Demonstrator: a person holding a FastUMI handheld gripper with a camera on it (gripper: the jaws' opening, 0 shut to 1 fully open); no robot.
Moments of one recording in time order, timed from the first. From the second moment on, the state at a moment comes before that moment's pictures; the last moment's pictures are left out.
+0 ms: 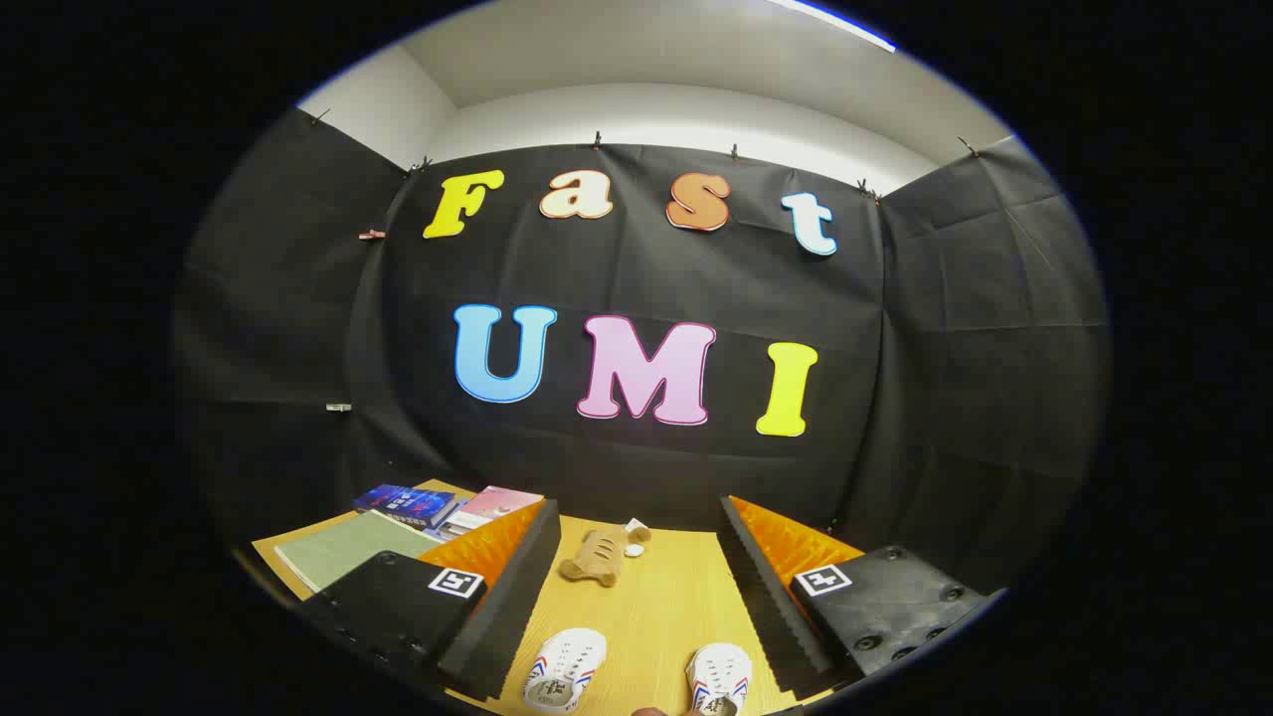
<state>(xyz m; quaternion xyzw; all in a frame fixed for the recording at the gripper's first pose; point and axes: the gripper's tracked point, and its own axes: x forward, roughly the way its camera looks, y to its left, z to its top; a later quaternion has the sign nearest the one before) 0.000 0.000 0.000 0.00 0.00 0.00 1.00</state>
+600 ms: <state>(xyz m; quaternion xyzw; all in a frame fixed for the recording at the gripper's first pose) 0.000 0.000 -0.001 0.01 0.00 -0.01 1.00</state>
